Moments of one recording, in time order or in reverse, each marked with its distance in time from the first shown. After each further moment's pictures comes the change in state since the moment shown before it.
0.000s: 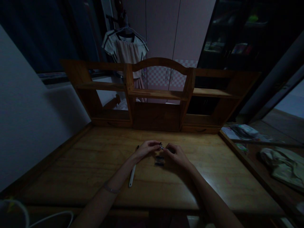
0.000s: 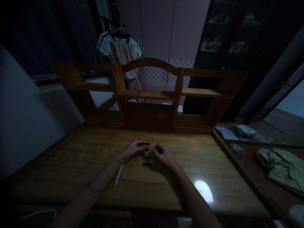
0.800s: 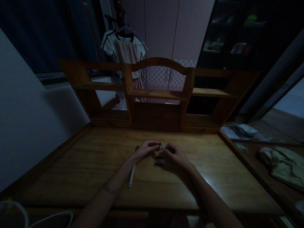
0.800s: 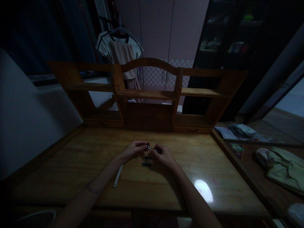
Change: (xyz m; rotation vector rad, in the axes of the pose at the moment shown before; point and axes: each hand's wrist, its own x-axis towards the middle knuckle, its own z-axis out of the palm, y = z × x) left_hand -0.003 0.006 0.003 0.017 -0.004 0.015; right_hand -0.001 0.001 0.001 0.046 0.002 0.025
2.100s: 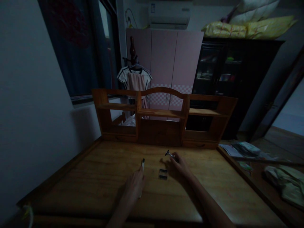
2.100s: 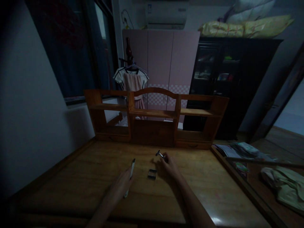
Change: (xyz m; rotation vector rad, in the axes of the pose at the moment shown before) left_hand -0.116 -0.015 -0.005 1.156 0.442 -0.136; right_hand 0.003 0.012 -0.001 -0.052 0.226 -0.105
